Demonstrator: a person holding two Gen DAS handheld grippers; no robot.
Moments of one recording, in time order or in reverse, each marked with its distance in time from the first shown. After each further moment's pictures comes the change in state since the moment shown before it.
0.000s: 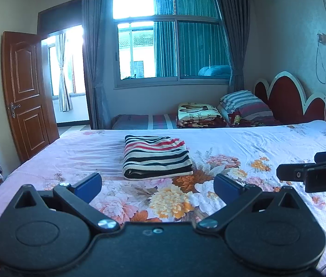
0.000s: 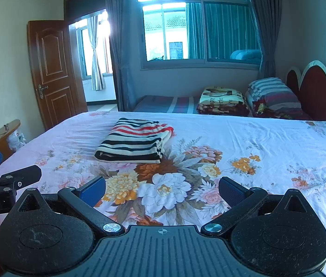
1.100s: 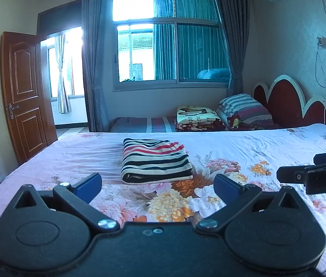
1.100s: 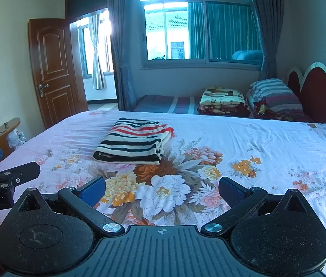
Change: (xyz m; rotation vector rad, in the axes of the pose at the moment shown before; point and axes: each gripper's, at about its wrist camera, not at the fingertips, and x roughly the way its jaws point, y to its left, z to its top) left arm 0.003 0.009 0.003 -0.007 -0.015 -0.019; right arm 0.007 -0.003 0.003 -0.014 0.000 0.005
